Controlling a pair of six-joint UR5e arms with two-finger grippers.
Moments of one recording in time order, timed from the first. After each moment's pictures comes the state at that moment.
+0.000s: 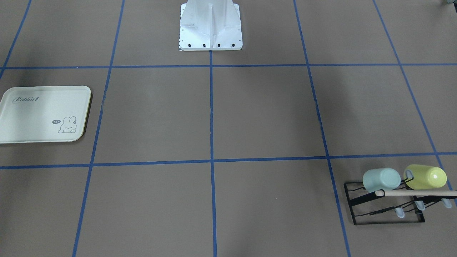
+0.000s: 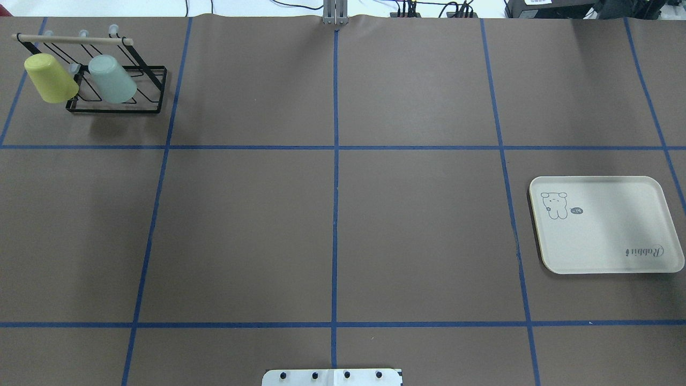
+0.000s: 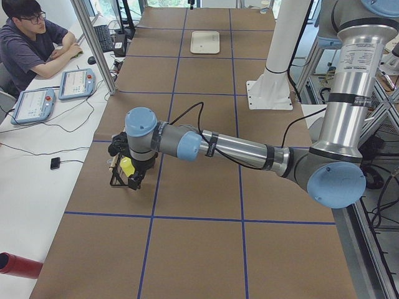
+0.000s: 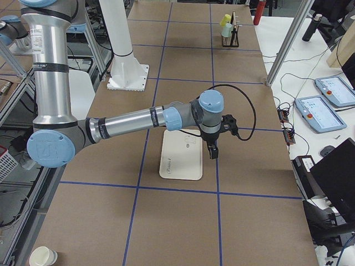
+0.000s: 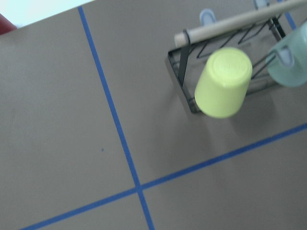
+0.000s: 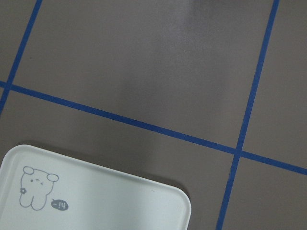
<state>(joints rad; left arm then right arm) -1.52 -1.81 -1.57 -1.69 -2.36 0.03 1.41 -1.55 1.80 -1.52 2.31 0.05</state>
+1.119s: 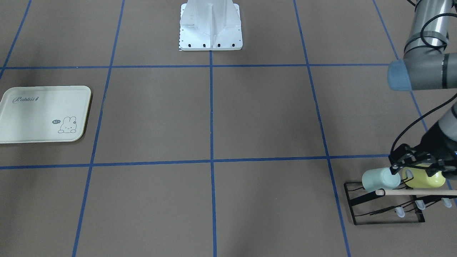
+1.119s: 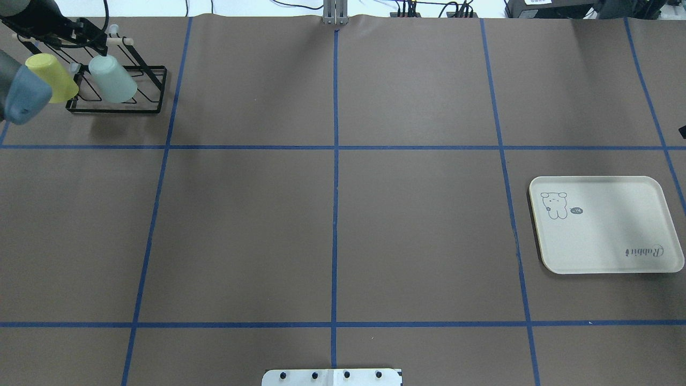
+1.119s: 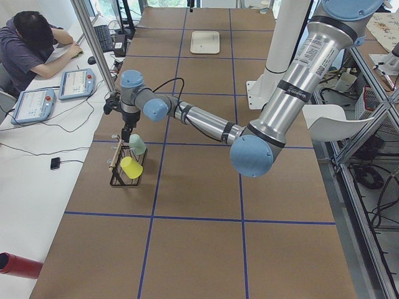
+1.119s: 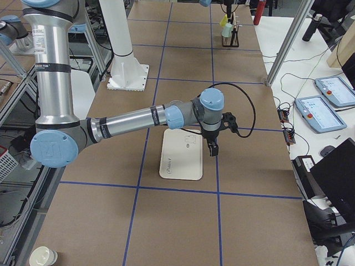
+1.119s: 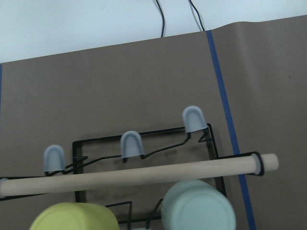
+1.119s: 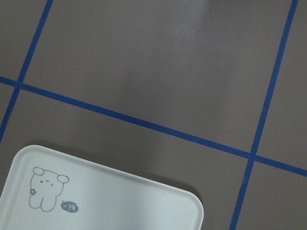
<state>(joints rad) -1.16 -2.07 -1.44 -1.83 -2.08 -0.59 1.38 -1.55 1.81 -1.52 2.31 0.06</state>
